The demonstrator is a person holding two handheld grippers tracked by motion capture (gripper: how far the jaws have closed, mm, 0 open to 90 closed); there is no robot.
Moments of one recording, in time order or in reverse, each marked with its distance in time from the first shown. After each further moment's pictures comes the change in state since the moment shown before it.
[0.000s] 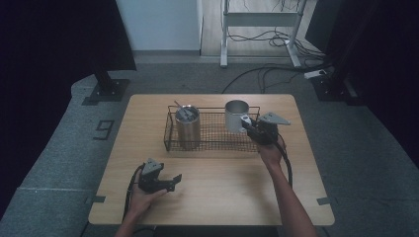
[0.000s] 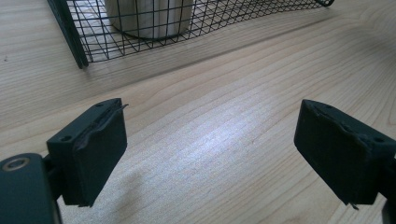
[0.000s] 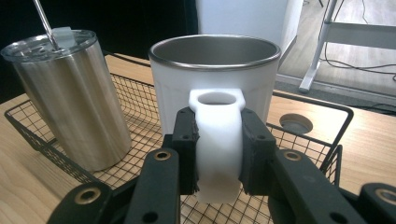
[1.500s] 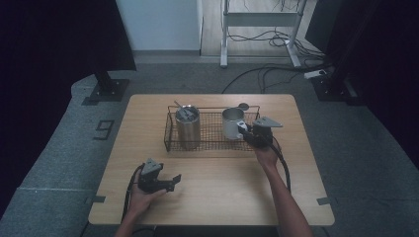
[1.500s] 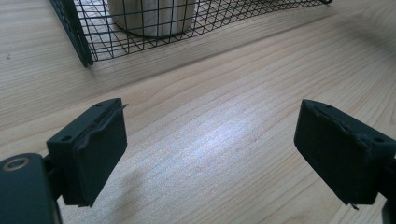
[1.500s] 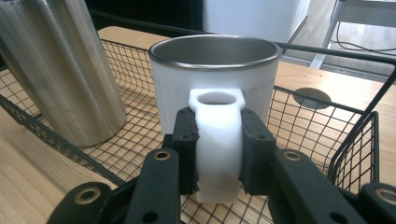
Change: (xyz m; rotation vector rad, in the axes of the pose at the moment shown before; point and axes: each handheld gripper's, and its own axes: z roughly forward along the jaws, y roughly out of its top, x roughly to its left) left arm 0.002 -0.001 0.000 0.003 0.003 0.003; right arm -0.002 -0.026 0.023 0.075 0.023 -0.010
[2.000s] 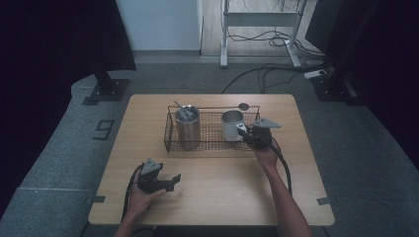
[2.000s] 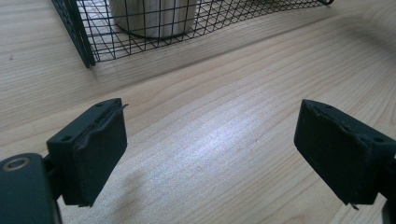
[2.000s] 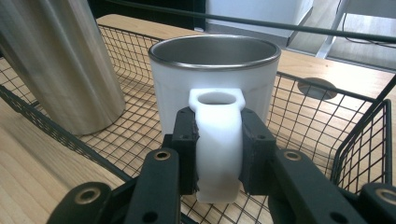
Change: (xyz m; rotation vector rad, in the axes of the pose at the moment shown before) left arm 0.000 0.000 -0.001 -0.003 0.001 -0.003; right arm -0.002 -0.006 0.005 0.033 0.008 -0.007
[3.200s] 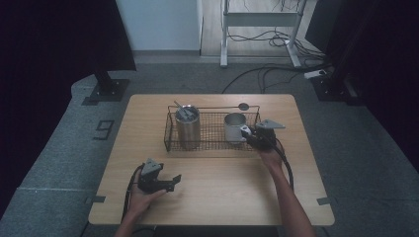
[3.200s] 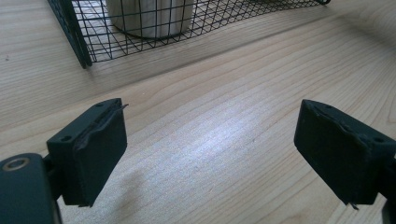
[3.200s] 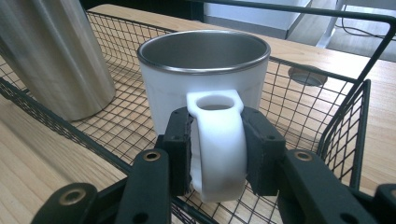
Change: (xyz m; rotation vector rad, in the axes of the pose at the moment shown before) left arm -0.001 0.000 0.000 0.000 -0.007 0.004; right arm -0.013 -0.008 -0.006 0.027 -0.003 0.000
